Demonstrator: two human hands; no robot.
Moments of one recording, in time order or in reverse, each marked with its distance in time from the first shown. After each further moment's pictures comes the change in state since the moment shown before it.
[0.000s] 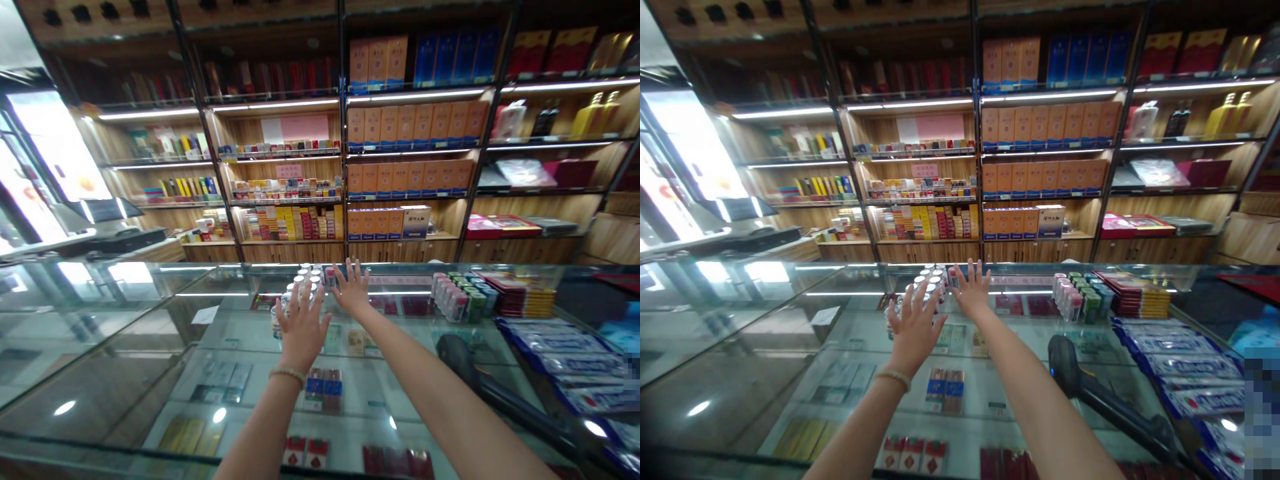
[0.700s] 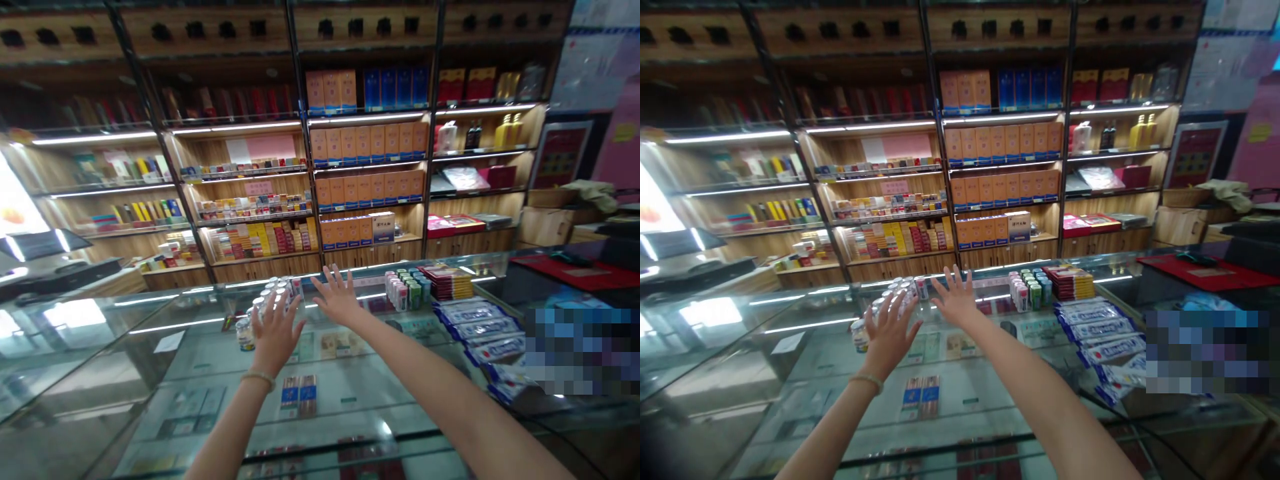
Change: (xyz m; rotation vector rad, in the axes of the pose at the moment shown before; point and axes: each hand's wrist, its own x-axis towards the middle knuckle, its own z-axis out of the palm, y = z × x) left_hand 0.011 0.020 -0.014 0.033 0.010 0.189; right_hand -0.037 0.039 -0.112 -0.062 -0.048 -0.133
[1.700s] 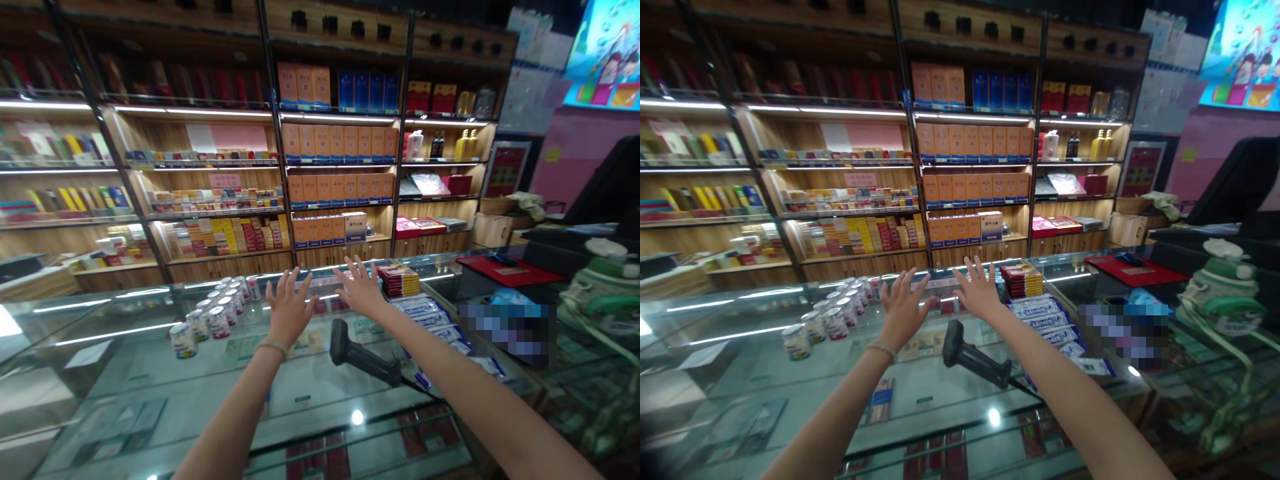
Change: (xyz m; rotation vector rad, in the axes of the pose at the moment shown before) left_hand 0.078 0.145 0.008 -0.184 0.025 0.004; right_hand -0.075 0.144 -0.094 -0.177 -0.017 0.119
